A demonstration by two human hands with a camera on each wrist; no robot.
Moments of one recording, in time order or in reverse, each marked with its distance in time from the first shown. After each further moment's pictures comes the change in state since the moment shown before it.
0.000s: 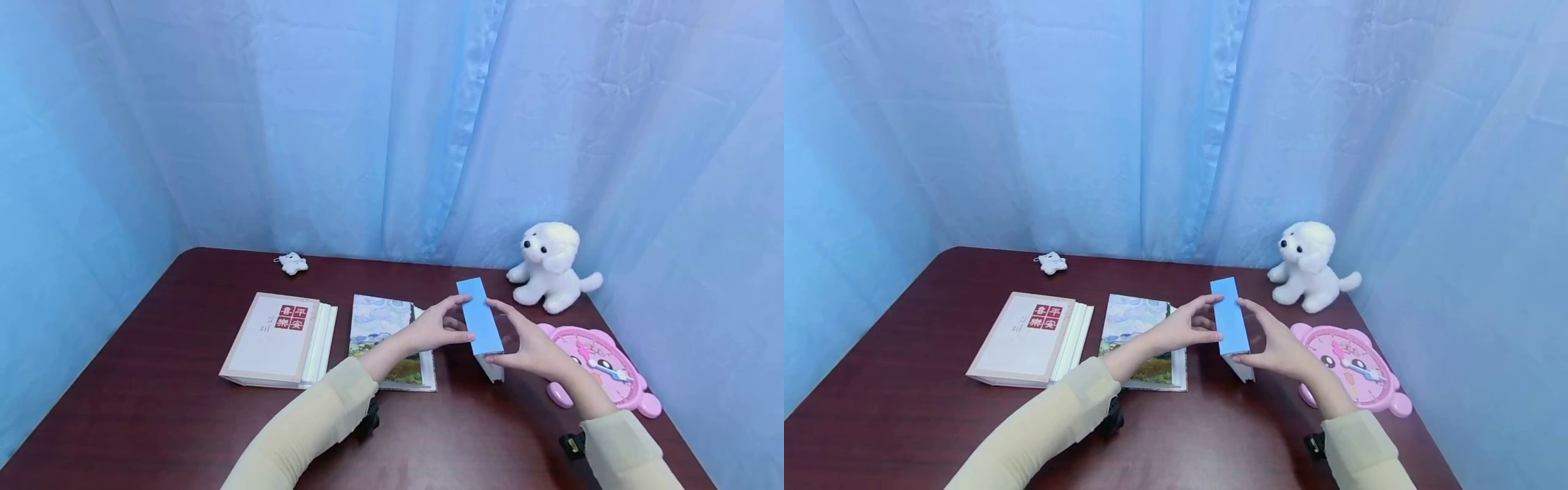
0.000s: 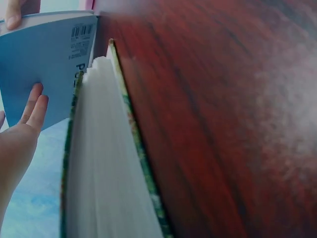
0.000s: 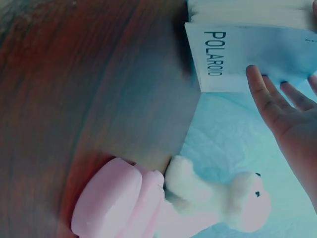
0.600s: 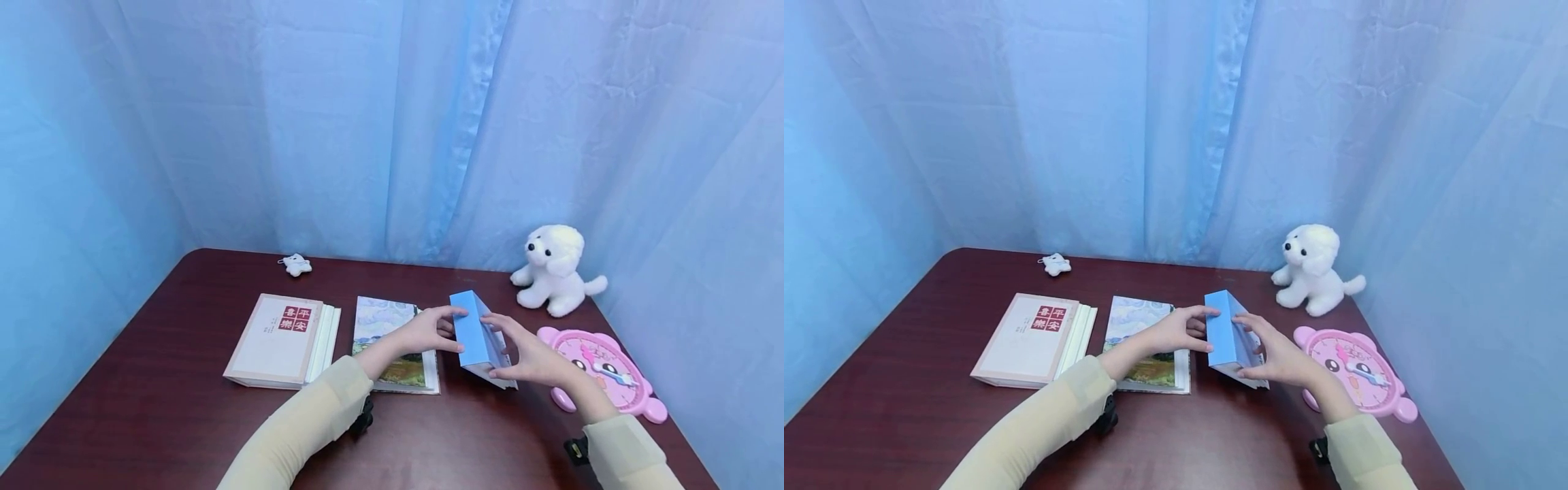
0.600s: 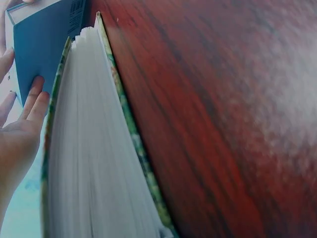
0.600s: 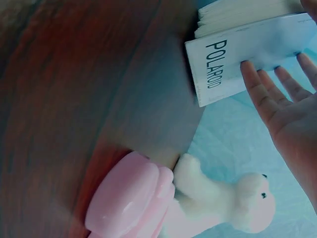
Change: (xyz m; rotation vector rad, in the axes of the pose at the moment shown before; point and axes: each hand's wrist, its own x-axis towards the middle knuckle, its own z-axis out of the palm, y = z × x) left_hand -0.002 -0.016 -0.013 0.057 -0.049 -0.029; right_hand -0.003 0.006 0.006 -0.083 -0.107 -0.012
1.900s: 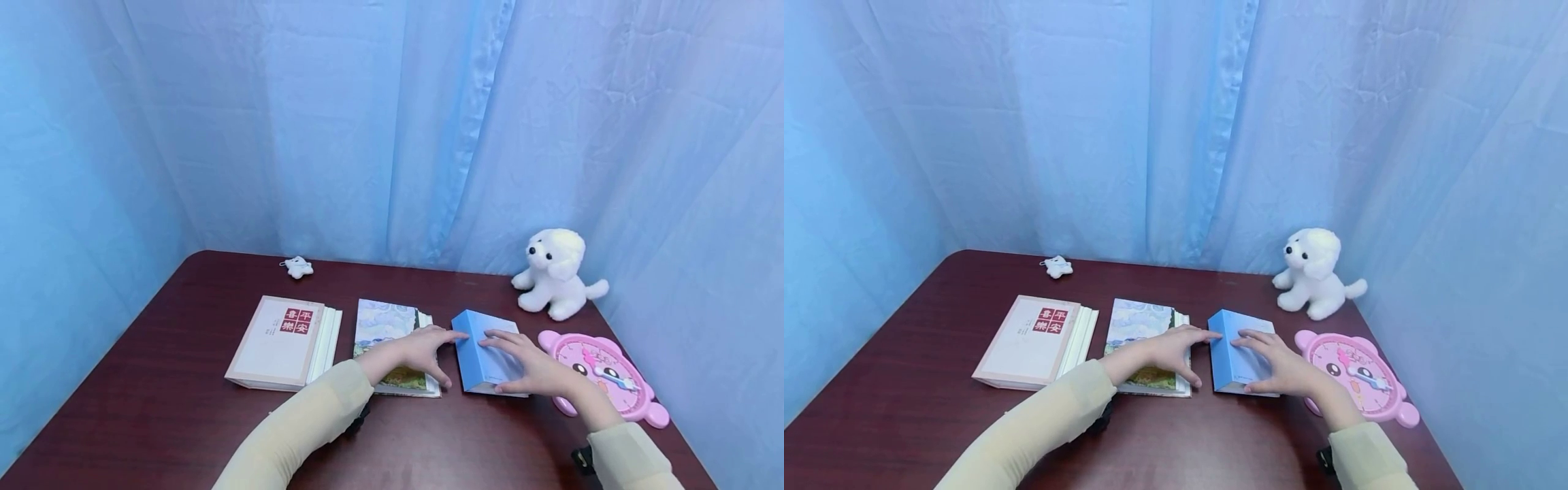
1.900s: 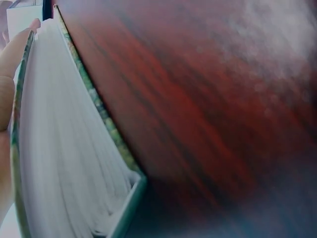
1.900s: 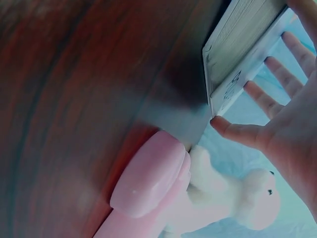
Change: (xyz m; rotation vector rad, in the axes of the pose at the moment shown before) left_hand -0.008 -0.009 0.006 0.707 -0.191 -0.048; right_hand -0.010 0.015 0.007 -0.199 -0.046 -0.072
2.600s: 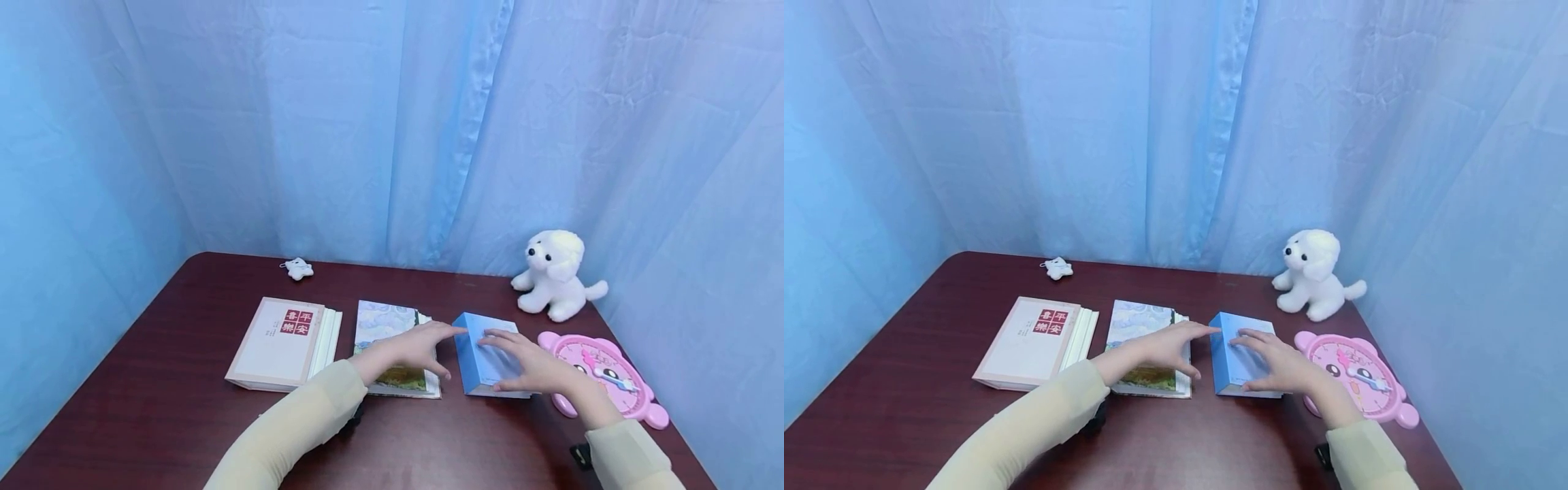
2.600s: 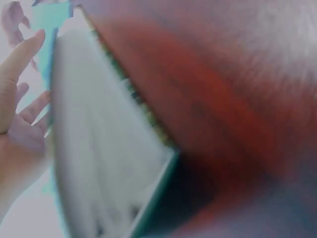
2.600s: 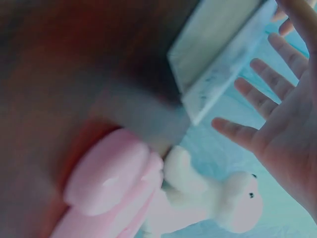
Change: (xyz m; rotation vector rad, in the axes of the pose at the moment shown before) left_hand -0.006 0.004 -0.014 0.027 0.063 0.100; right_hand 0.008 -0.012 -0.011 -0.083 -0.033 0.007
